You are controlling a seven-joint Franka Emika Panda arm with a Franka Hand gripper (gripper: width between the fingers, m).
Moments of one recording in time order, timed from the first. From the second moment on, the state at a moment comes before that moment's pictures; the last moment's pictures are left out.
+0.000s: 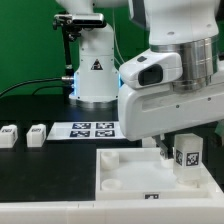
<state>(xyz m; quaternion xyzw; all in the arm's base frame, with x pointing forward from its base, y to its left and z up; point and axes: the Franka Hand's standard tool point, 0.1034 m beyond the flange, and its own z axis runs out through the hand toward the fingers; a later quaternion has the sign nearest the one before) 0.615 0.122 0.077 -0.99 -0.13 0.00 0.08</state>
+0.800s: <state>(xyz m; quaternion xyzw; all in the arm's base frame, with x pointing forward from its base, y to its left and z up) 0.617 0.114 0.077 -0.99 -0.11 0.00 0.08</state>
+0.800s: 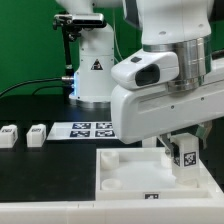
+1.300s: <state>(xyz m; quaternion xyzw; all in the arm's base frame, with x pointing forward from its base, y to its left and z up) 0.617 0.114 0.075 -0.98 0.18 0.02 0.08</state>
